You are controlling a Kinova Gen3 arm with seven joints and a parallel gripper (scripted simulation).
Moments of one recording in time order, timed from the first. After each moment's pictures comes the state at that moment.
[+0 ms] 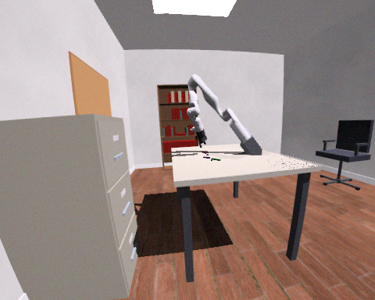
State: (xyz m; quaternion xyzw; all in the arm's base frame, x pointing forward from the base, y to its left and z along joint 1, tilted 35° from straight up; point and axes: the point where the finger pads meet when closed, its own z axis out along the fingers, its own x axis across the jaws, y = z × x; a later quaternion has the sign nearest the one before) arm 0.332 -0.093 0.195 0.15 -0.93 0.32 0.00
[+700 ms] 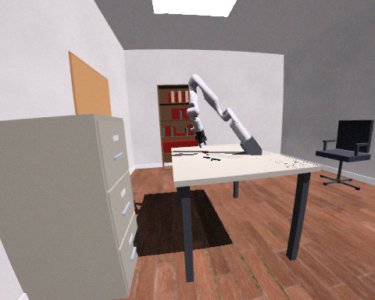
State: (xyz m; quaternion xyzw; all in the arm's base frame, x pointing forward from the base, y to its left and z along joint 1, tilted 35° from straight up) arm 0.333 -0.098 0.193 0.08 -0.95 0.31 -0.03
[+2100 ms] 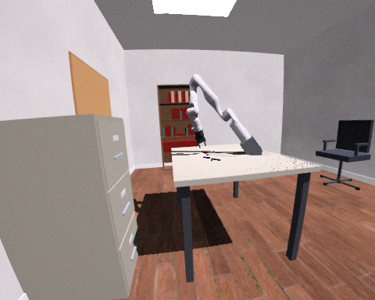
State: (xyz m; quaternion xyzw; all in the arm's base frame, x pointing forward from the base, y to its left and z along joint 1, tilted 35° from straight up) arm 0.335 -0.107 0.191 -0.07 -0.96 0.26 -0.11
